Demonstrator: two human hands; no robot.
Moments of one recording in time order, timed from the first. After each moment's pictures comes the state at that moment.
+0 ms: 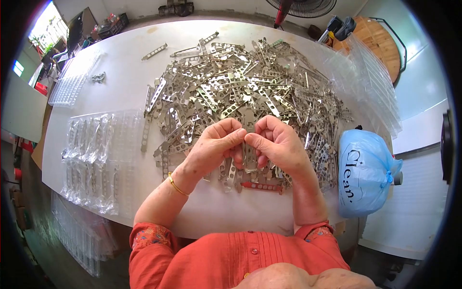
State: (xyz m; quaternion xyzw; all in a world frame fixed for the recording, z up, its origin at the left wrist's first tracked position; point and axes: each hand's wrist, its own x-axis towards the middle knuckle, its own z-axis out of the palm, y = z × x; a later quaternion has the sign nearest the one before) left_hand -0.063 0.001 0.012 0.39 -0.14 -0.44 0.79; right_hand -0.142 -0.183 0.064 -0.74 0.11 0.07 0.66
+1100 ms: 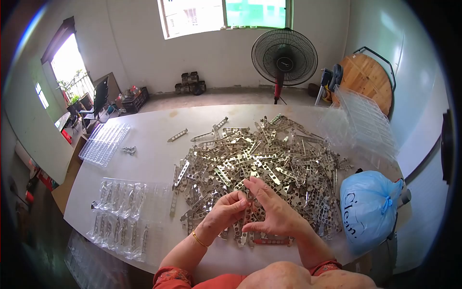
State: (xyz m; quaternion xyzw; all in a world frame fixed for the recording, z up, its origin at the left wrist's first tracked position) left_hand -0.063 0.005 0.012 0.30 -0.18 -0.46 0.81; right_hand -0.157 -0.179 0.083 -0.90 -0.17 -0.07 0.39
